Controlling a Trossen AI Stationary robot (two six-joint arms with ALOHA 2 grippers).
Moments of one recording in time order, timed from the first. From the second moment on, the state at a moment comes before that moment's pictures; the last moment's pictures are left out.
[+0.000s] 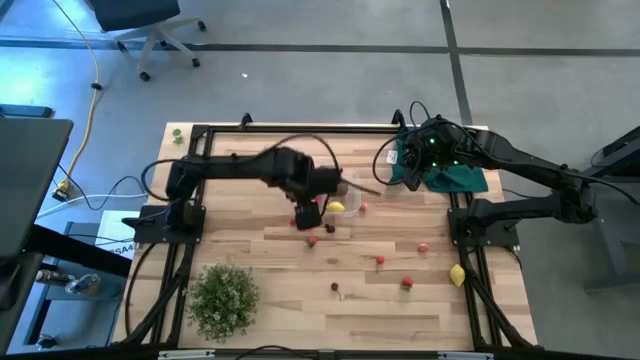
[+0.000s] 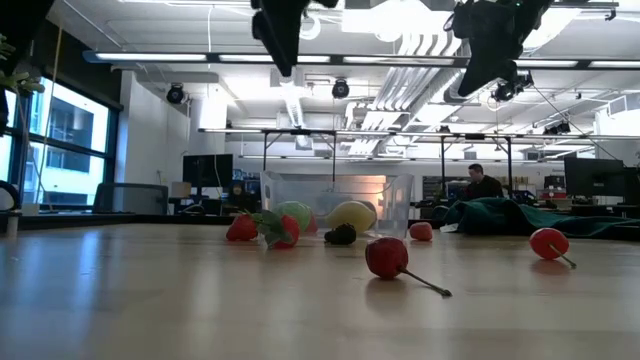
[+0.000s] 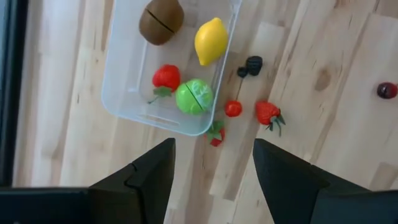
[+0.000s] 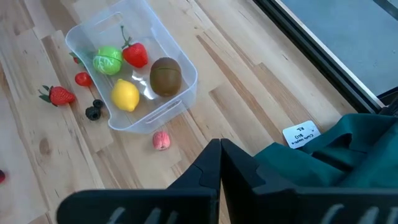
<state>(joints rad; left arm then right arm) 0.08 1.97 2.09 -1.51 -0.20 -0.26 -0.44 1.03 1.06 -0.92 0.00 0.13</state>
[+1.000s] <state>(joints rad) 0.00 1.60 1.35 -0.91 -0.18 -0.43 -0.44 1.03 1.06 -0.91 0.00 0.13</state>
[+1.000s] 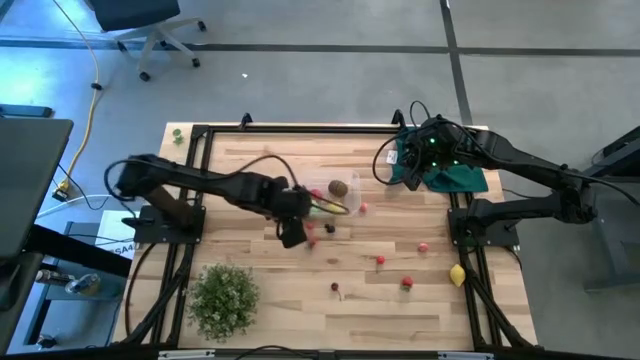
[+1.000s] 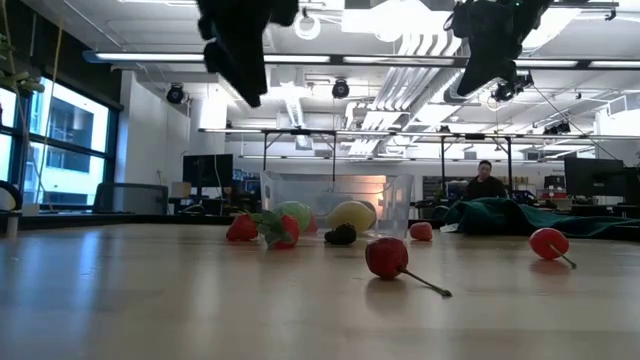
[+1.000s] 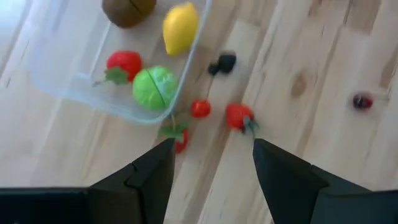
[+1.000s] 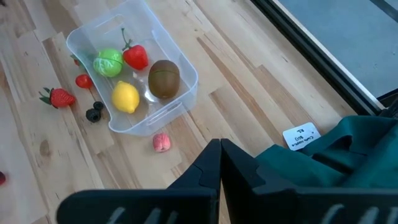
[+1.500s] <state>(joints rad) 0.13 1.38 0.76 -0.37 -0.05 -0.31 -0.44 1.03 1.06 -0.91 0.00 0.13</state>
